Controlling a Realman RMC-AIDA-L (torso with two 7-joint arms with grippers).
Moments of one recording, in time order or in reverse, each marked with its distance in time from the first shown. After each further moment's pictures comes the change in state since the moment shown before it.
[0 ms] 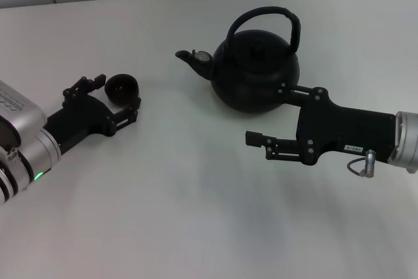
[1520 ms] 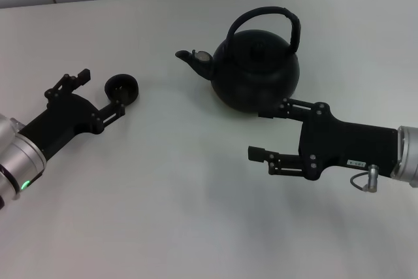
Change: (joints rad) left arm 0.076 0.000 -0.034 0.003 -0.042 0.154 0.002; right arm -0.033 0.003 -0.025 0.002 -0.001 -0.005 0.000
